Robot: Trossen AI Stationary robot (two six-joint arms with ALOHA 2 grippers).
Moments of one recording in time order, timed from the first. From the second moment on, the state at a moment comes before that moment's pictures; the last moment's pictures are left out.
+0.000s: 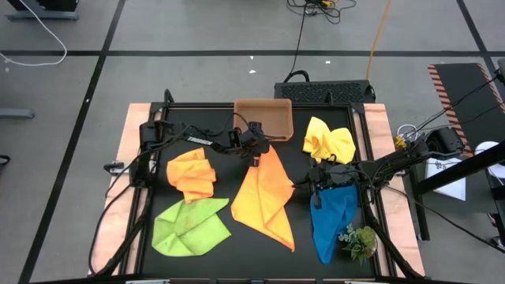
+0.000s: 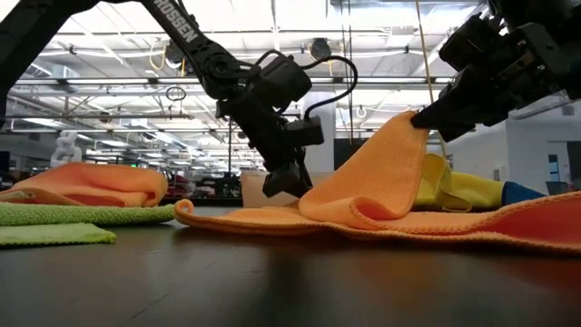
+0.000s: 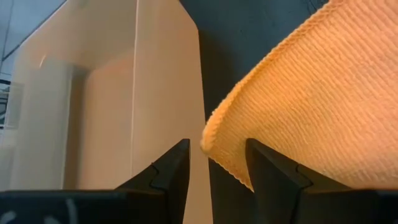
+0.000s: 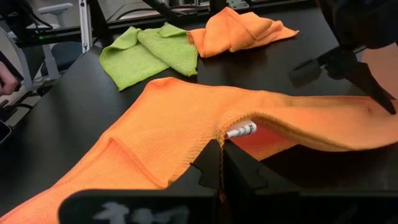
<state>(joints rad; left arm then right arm) 0.25 2.04 1.23 0.03 -0.25 0.61 0.22 1.11 0.20 0.54 0.16 0.22</state>
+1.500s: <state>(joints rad) -0.33 1.46 1.23 -0.35 -0.59 0.22 0.46 0.90 0.28 0.67 0.07 0.22</state>
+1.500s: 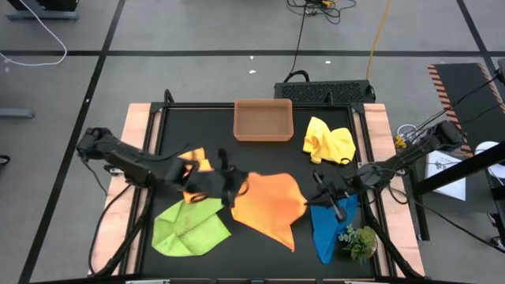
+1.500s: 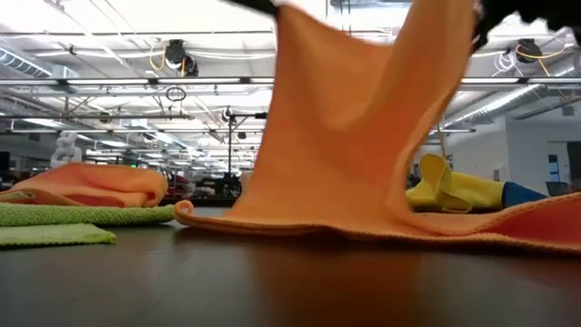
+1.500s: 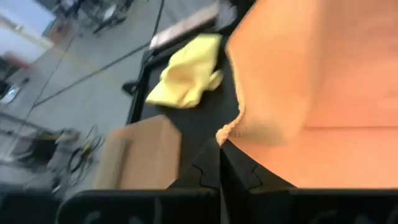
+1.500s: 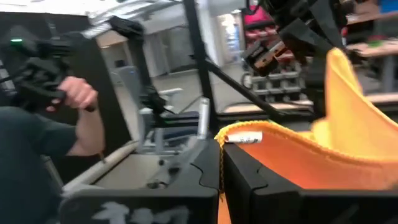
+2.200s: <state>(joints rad) -0.80 1.42 1.38 -0.15 -0.94 0.25 0.72 0.95 0.62 0.48 0.17 0.11</state>
